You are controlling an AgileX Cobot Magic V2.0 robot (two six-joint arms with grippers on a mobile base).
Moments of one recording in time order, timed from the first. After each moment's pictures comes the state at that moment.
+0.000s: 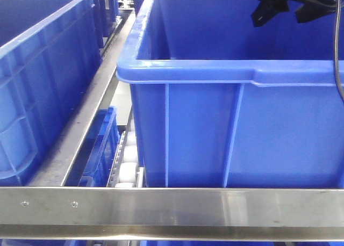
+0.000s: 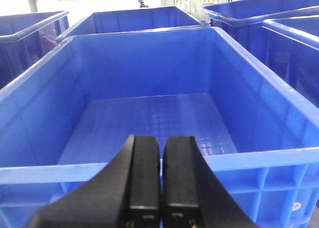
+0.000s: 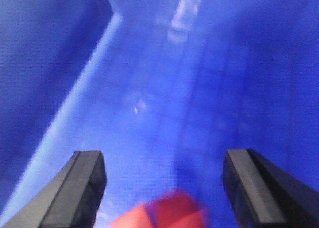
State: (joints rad) left arm -0.07 -0.01 0.01 -0.09 0.00 0.14; right arm 0.27 1.43 -0.98 -0.20 0.11 0.22
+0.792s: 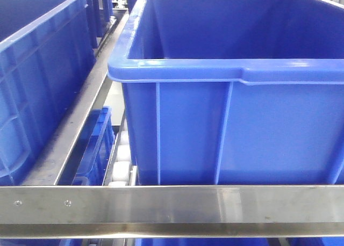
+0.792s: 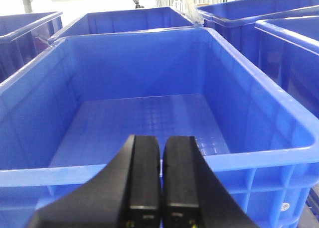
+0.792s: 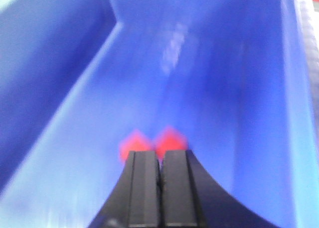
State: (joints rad) left arm -0.07 -0.01 0.01 -0.09 0.00 0.14; right arm 0.27 0.66 -0.40 -0.20 0.10 0.21
